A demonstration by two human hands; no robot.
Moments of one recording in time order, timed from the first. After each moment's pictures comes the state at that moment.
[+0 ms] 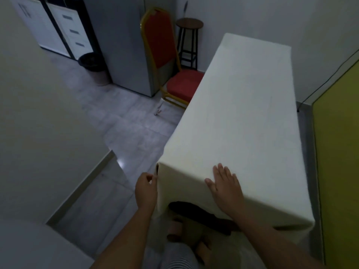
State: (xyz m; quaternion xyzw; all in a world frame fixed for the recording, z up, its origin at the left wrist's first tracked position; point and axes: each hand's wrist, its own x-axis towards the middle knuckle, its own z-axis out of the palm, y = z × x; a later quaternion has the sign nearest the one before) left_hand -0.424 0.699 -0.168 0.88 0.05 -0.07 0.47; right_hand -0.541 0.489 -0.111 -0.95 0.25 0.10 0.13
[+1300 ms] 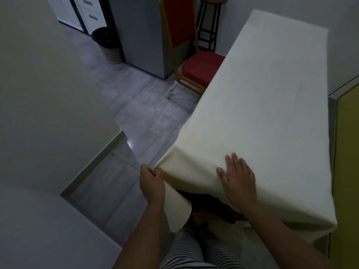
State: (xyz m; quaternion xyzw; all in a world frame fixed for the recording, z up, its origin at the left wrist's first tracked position) left_hand -0.441 0.711 -0.171 0.85 0.19 0.01 0.49; right_hand -0.538 0.507 -0.115 -0.96 0.26 0.04 0.10
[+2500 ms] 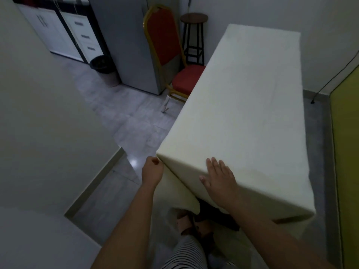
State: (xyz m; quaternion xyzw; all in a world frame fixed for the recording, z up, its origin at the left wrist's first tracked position) left_hand -0.417 0.668 -0.129 0.89 0.05 -0.15 0.43; right_hand -0.556 0.493 -0.108 -0.97 0.18 0.11 0.14
